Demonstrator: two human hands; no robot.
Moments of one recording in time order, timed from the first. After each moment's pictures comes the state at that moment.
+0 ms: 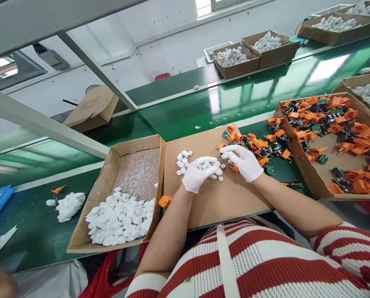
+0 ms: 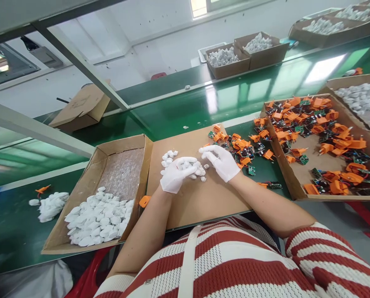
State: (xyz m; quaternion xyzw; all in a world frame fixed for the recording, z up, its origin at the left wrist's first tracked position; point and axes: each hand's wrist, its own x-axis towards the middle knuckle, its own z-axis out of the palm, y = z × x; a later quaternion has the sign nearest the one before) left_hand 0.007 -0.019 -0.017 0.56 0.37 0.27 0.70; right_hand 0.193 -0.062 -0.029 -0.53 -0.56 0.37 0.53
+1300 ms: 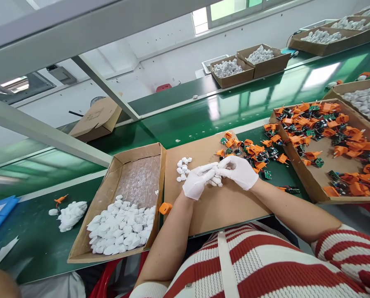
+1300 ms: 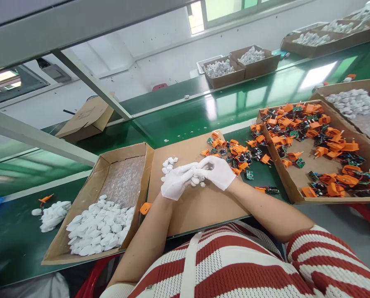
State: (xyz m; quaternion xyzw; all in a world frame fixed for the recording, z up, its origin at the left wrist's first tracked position) left_hand 0.007 -0.021 -0.020 0.52 0.33 0.27 0.74; right_hand 0.173 -0.069 -0.021 -0.45 -0.46 0.53 0.55
